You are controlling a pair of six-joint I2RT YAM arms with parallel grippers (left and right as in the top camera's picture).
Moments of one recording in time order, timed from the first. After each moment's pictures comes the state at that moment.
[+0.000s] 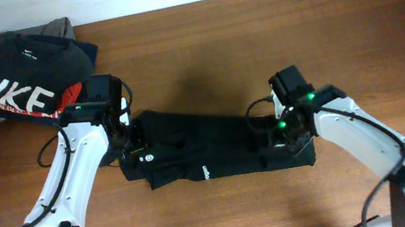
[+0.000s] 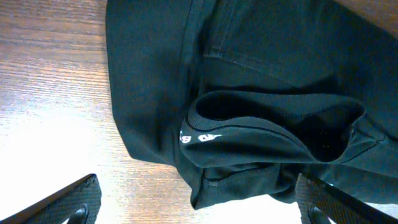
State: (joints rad) left arm -0.16 1.65 1.25 -1.03 0.06 -0.30; right arm 0.28 1.57 0.95 -0.77 -0.21 0.39
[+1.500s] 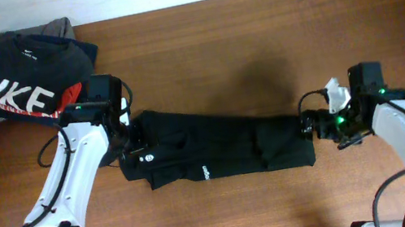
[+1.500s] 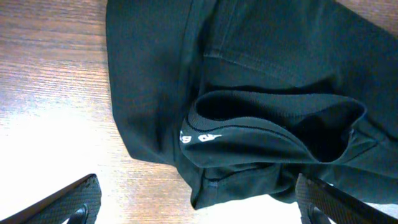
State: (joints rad) left arm -0.16 1.65 1.25 -1.03 0.06 -0.30; right arm -0.19 1.50 0.82 -0.72 -0.43 0.02
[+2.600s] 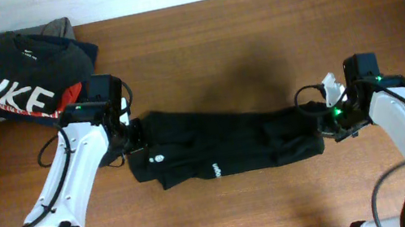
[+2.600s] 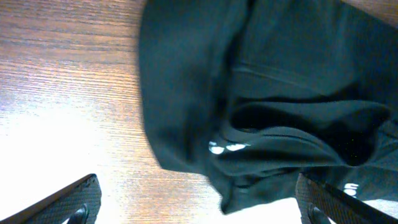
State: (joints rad) left arm -0.16 1.65 1.25 -1.03 0.06 -0.30; right arm -0.15 1.53 0.96 -0.88 -0.38 0.09
